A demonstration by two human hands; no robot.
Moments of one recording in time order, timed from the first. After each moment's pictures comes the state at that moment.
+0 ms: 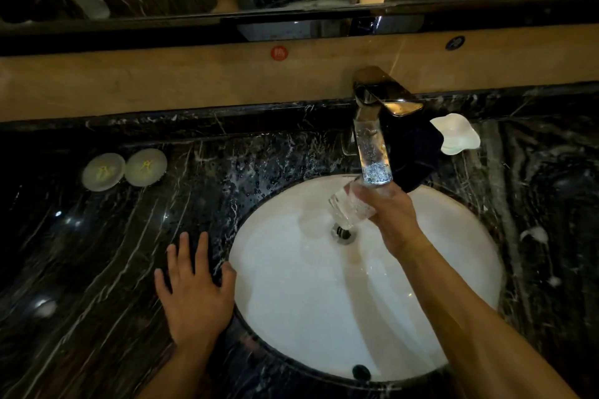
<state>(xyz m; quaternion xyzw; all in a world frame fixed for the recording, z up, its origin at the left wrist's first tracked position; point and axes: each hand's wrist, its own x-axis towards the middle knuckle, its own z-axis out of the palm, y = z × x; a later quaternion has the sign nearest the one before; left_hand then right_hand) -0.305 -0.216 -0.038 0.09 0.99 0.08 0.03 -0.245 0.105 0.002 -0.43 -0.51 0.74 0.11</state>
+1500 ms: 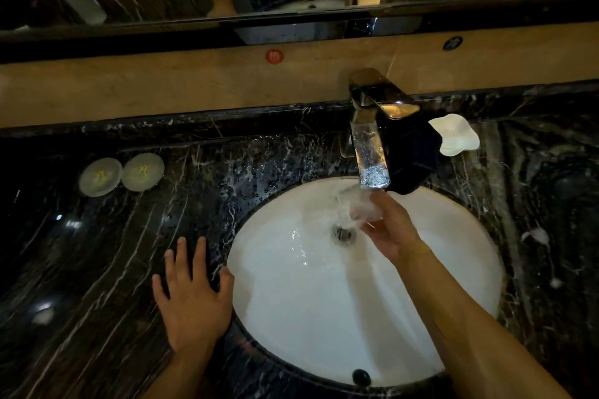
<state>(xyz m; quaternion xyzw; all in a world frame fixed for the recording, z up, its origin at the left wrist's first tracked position) -0.306 -0.215 -0.036 0.08 0.99 0.07 0.04 -0.238 0.112 -0.022 -0.44 -0.31 0.84 0.09</state>
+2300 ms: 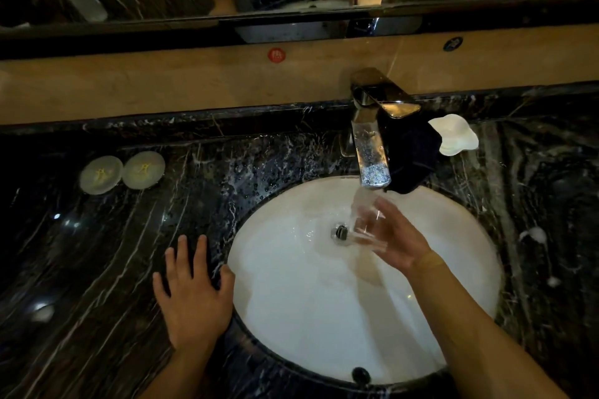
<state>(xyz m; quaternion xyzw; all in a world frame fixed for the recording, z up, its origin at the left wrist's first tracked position) -0.306 -0.216 -0.037 0.09 0.99 0.07 0.04 -0.215 0.116 -0.024 -0.35 -0.24 0.91 0.01</state>
